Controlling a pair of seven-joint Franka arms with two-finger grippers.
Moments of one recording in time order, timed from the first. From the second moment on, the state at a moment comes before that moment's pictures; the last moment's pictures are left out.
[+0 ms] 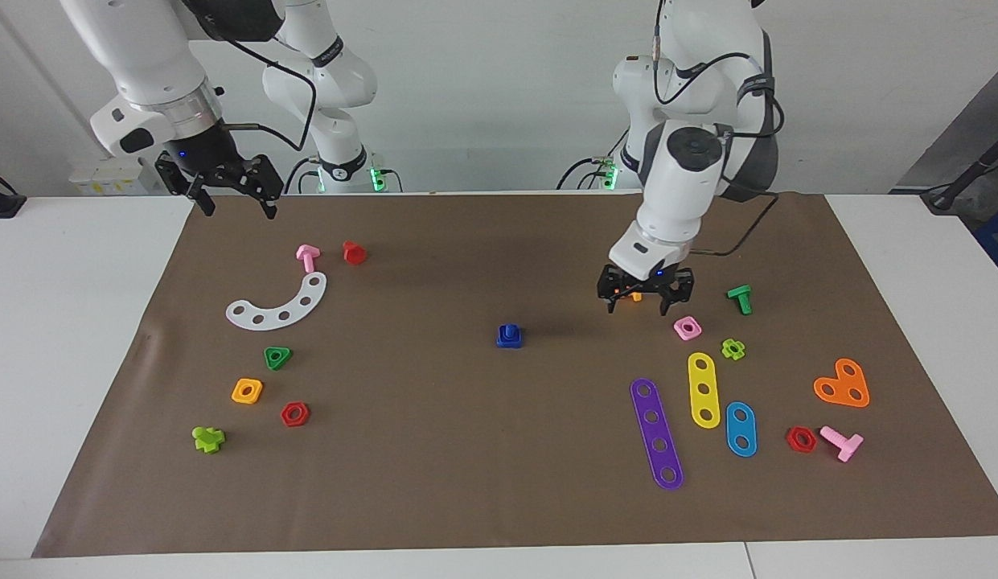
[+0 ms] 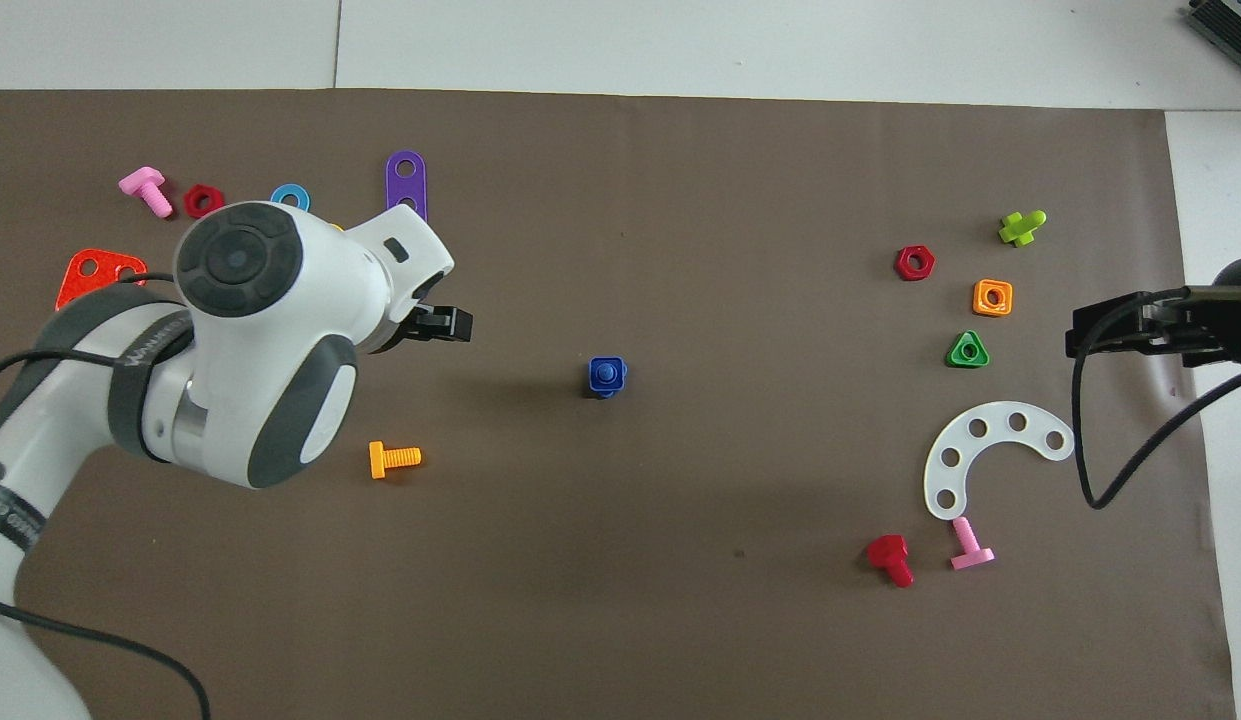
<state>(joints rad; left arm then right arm) -0.35 0.11 0.03 -1.89 0.03 2.07 -0.16 0.01 -0.05 0.00 -1.62 0.00 1.55 0.11</state>
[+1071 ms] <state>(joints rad) -0.04 0.03 0.04 -1.44 0.01 1.55 0.12 0.00 -0.05 0.01 -1.59 -0.02 1.53 0.11</state>
